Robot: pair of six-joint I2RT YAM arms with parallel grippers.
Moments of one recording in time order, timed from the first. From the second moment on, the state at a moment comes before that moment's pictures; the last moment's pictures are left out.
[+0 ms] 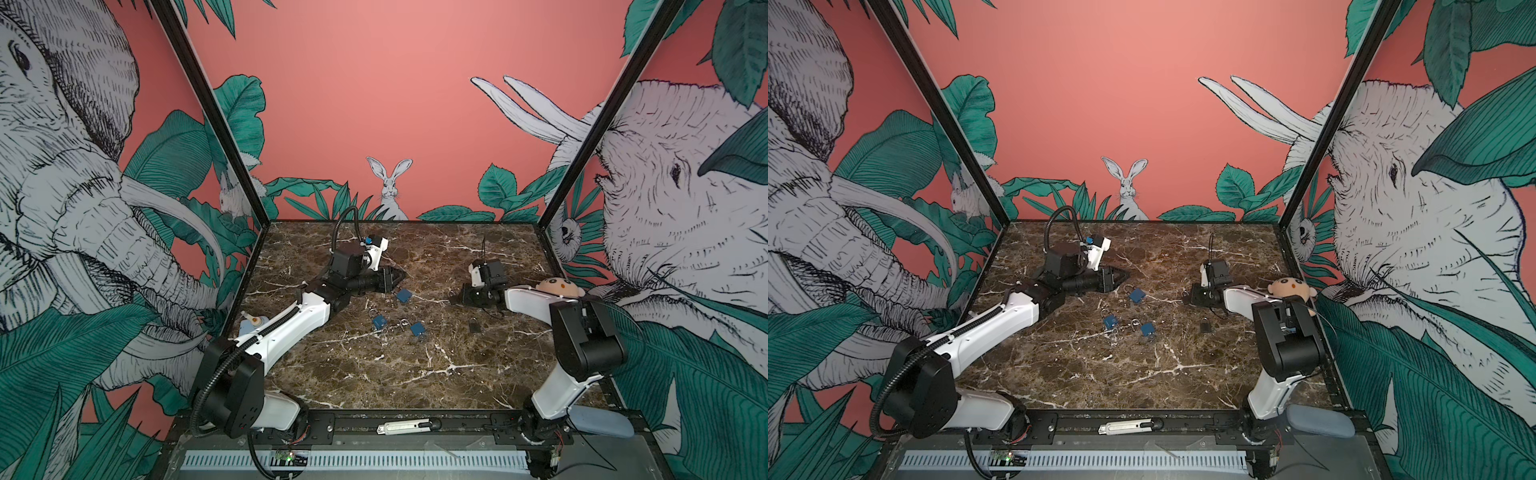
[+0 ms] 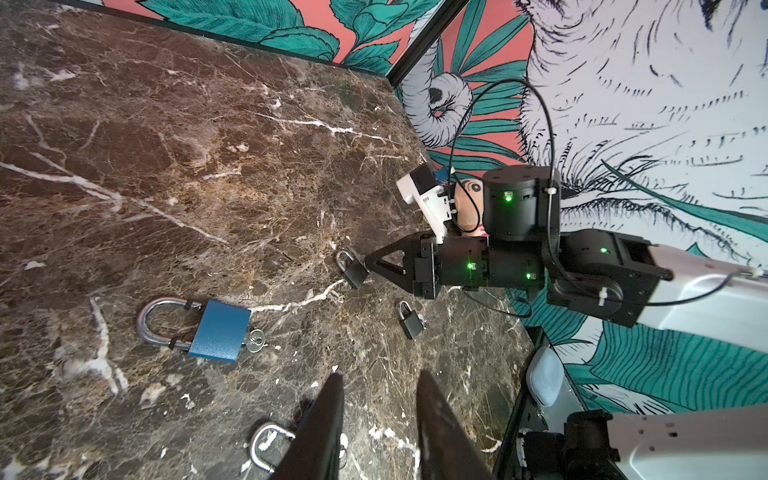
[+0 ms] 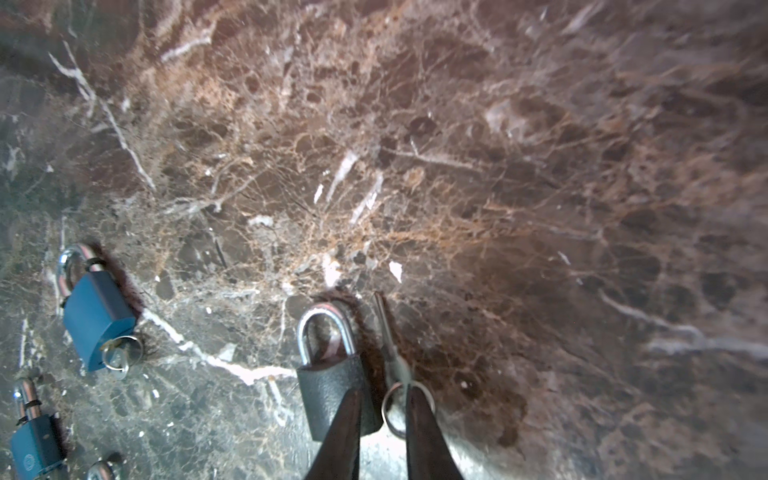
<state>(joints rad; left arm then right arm) -0.54 1.39 0.98 -0.05 0.51 -0.49 0.25 1.69 0.90 -0.17 -0.21 0.36</state>
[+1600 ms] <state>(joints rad) -0.45 1.21 0.86 -0.21 0.19 -0.48 0.86 1.65 0.98 -0.40 0.07 0.22</state>
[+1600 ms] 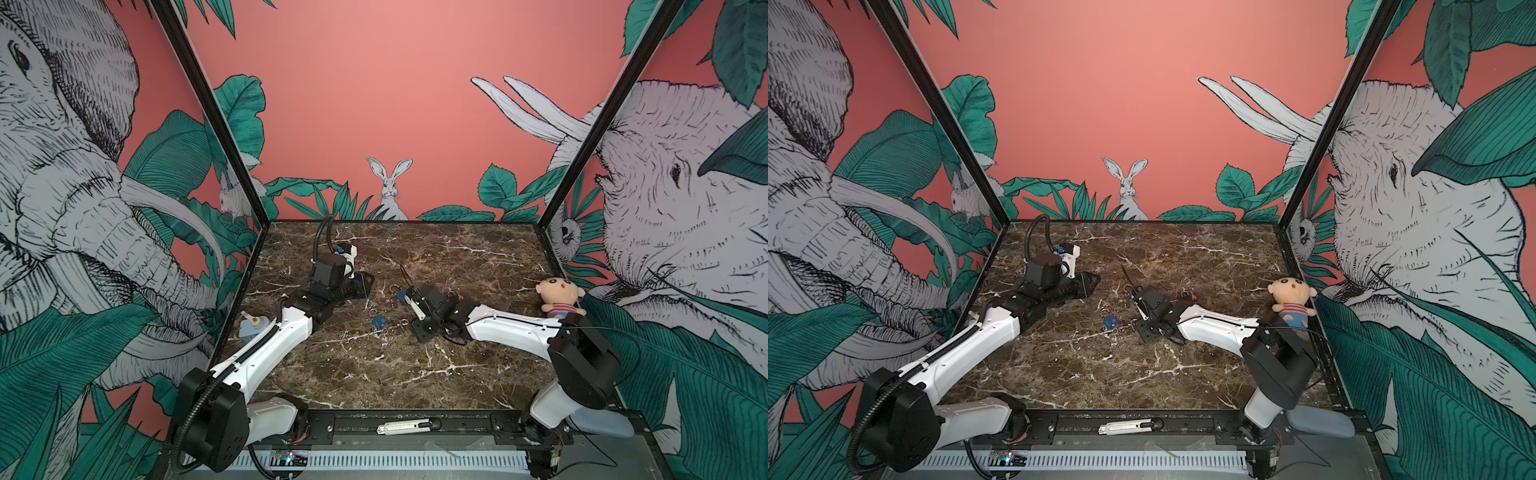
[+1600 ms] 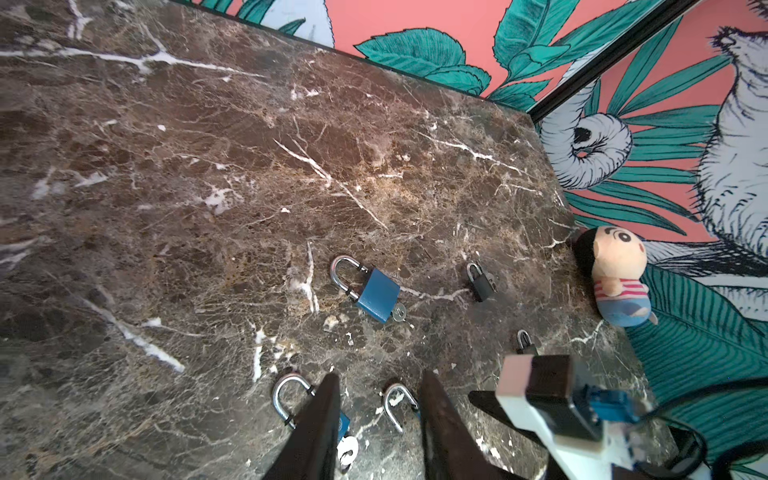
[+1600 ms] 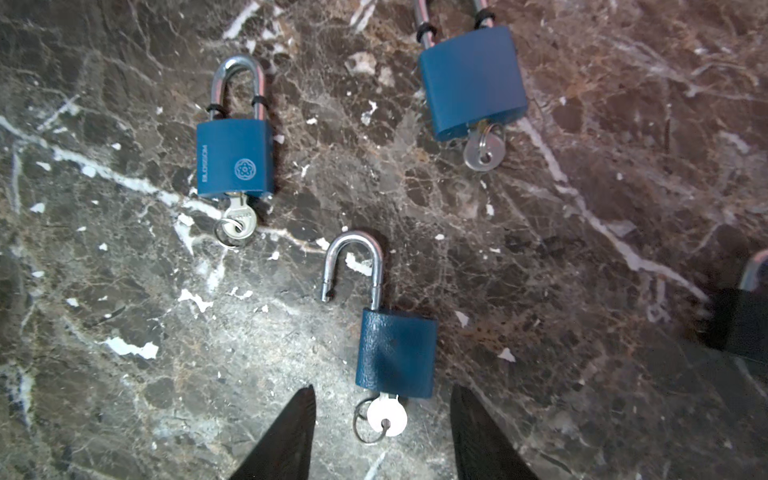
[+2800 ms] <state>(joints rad) -0.38 1.14 0.78 -0.22 0.21 -0.50 0.89 1.82 1.08 -0.44 0.15 0.24</state>
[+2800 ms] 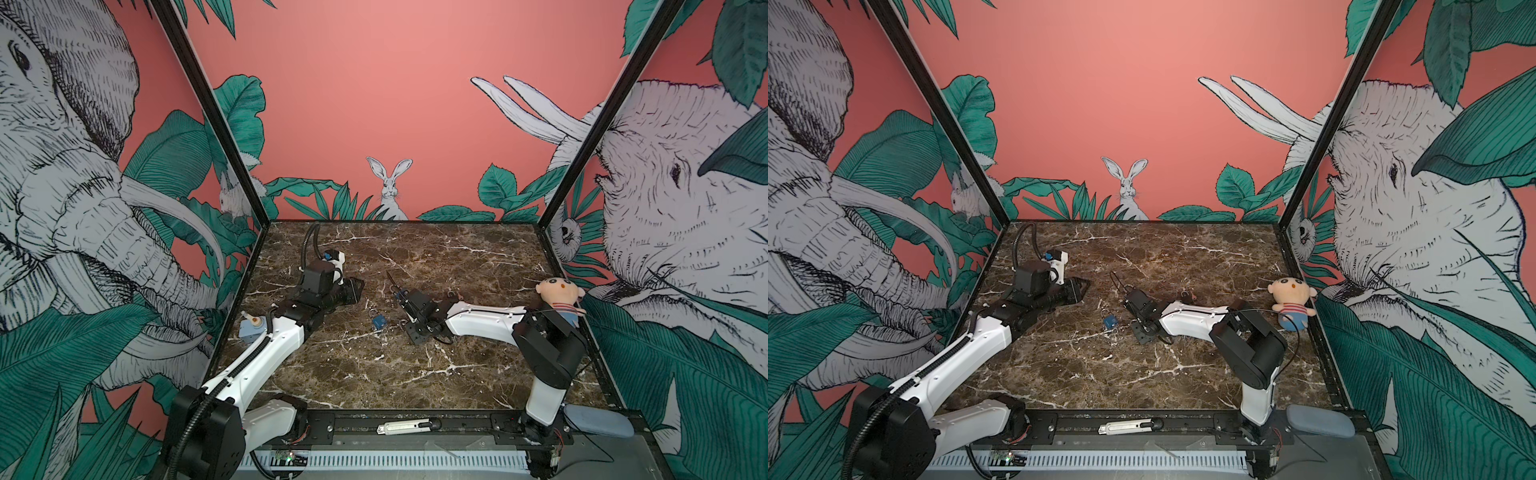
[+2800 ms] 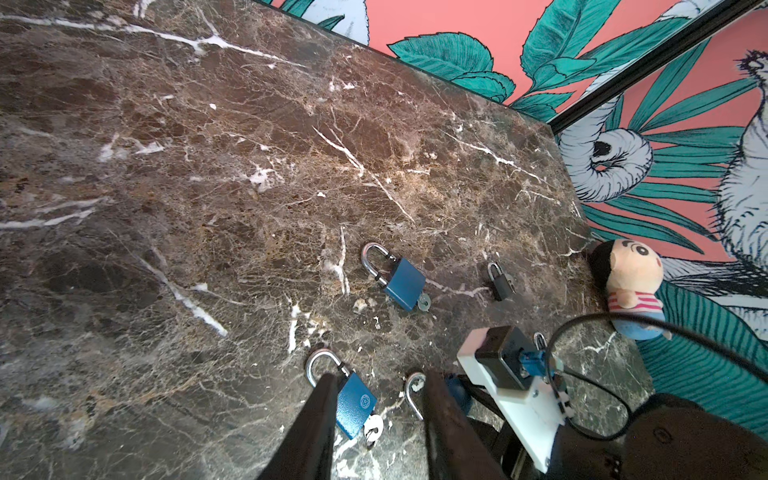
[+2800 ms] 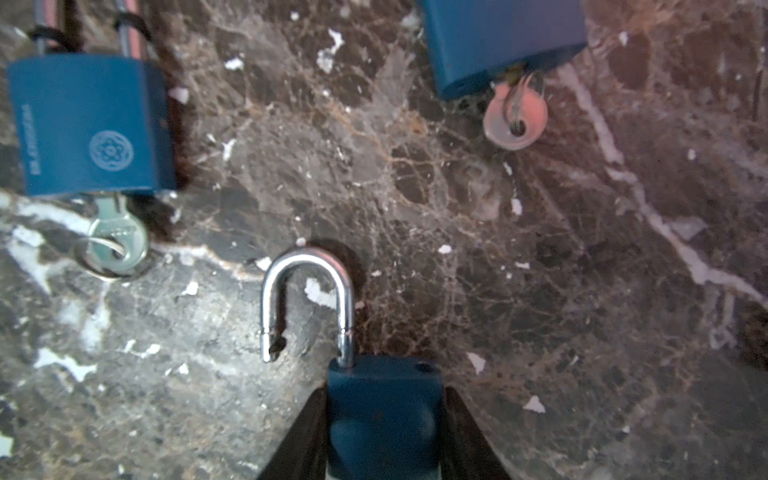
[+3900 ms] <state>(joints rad) -0.38 1.17 0.75 -0.13 0.36 -0.55 0.85 1.64 1.10 -0.49 0.11 0.23</state>
